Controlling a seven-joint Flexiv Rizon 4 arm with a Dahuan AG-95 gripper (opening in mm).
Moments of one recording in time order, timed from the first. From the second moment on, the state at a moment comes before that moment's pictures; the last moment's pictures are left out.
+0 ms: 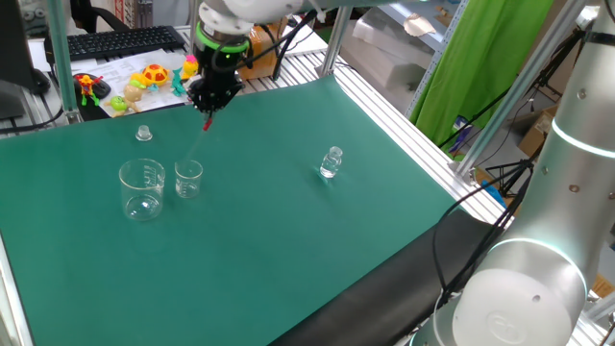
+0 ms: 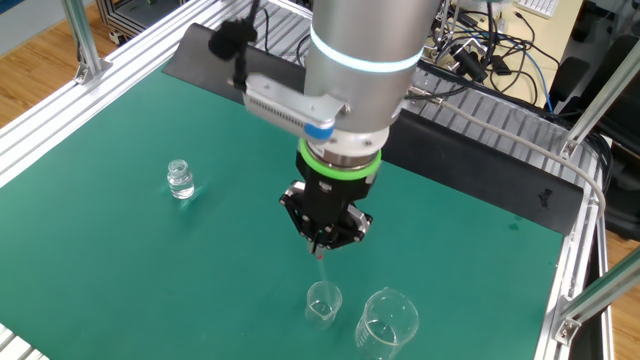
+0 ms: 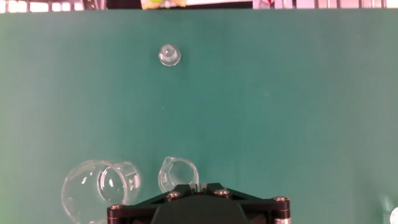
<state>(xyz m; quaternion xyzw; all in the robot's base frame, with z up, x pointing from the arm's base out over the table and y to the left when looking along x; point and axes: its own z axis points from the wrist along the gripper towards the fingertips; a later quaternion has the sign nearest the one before) 0.612 0.130 0.199 -0.01 1.00 0.02 0.05</state>
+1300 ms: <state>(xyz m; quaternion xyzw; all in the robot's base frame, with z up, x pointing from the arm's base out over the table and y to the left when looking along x) 0.603 0.143 0.188 0.00 1.00 0.01 0.06</state>
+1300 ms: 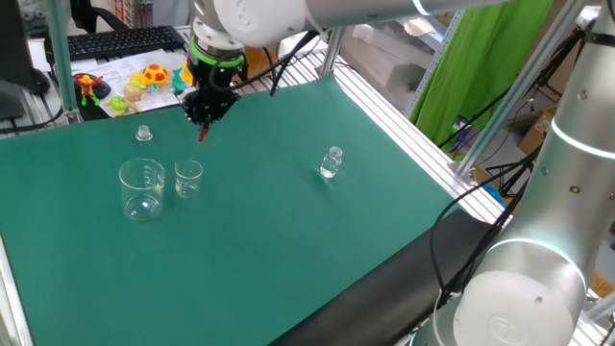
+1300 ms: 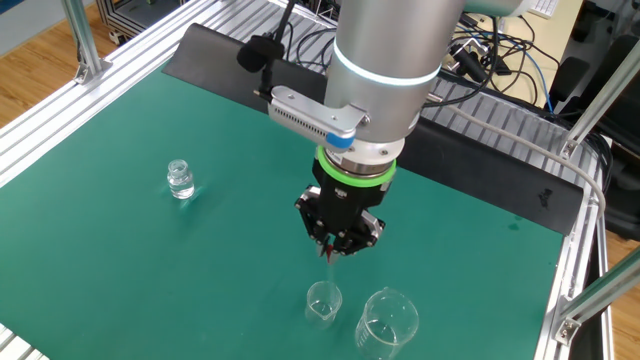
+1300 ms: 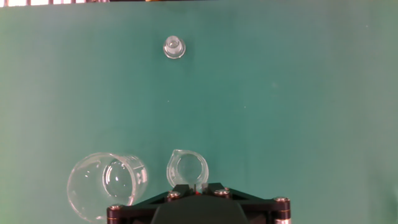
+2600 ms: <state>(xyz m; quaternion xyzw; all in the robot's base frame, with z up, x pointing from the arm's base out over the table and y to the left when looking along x) 0.560 0.107 0.197 -0.04 1.00 0.00 0.05</state>
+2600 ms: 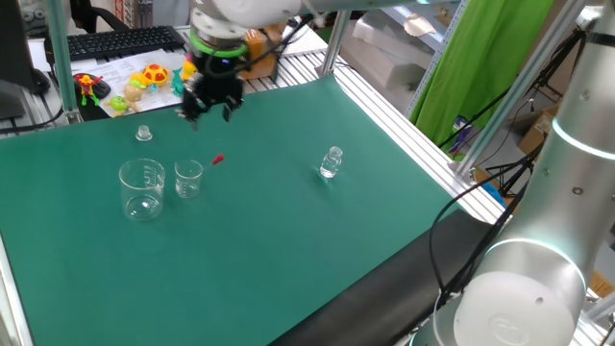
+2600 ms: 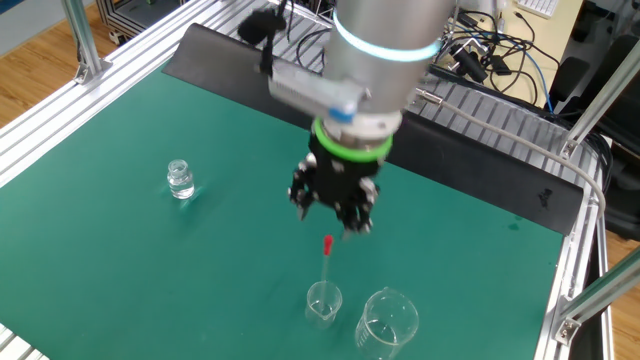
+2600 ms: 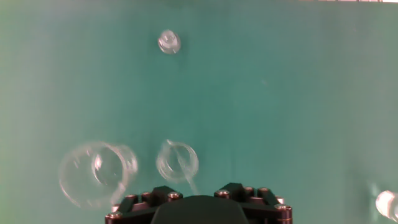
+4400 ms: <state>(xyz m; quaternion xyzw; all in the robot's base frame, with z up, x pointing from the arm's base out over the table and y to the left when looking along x) 0.532 0.138 0.150 -0.01 1.00 0.02 0.08</state>
